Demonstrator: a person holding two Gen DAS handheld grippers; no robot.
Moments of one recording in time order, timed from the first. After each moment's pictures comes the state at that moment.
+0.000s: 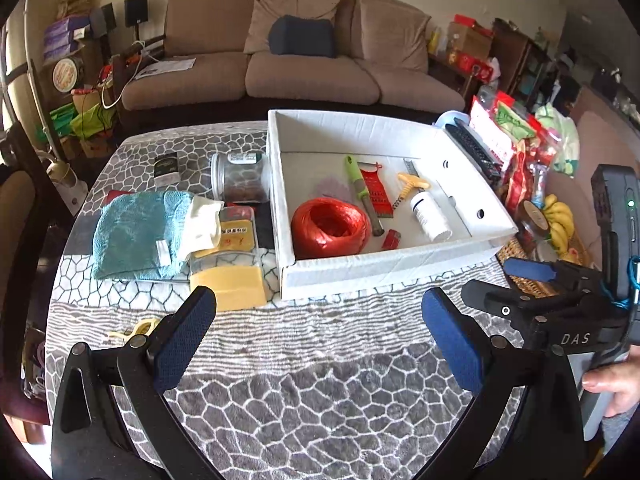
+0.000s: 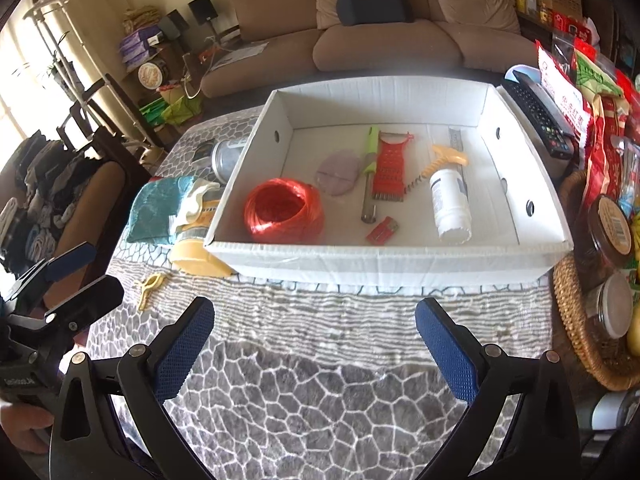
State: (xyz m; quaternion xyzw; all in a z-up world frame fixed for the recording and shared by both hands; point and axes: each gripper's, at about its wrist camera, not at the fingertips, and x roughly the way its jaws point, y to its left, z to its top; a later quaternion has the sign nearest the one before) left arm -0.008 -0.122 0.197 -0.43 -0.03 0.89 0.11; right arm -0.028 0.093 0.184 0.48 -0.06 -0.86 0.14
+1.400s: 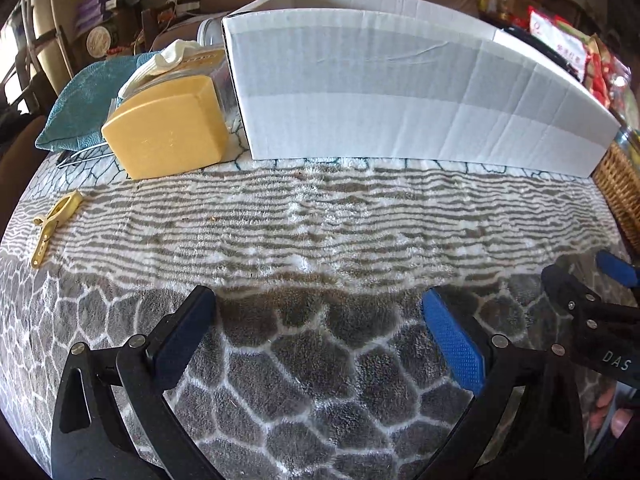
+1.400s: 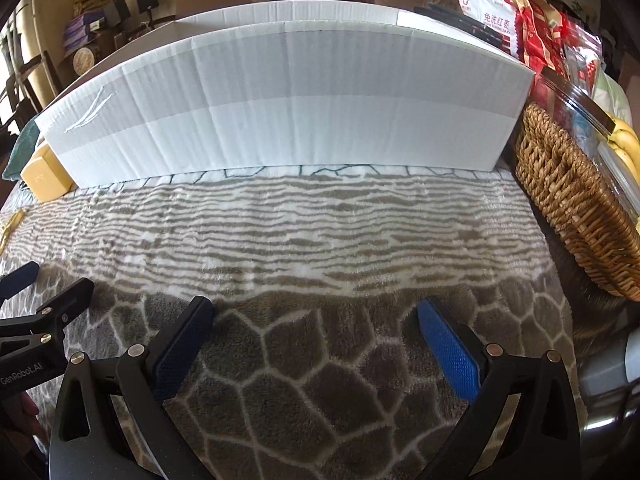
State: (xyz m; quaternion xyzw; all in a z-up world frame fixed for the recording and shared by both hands) left arm 0.003 -0.048 -0.005 -0.47 0.00 0.88 0.01; right arm 0.008 0.155 0.010 0.45 0.00 -0.89 0.01
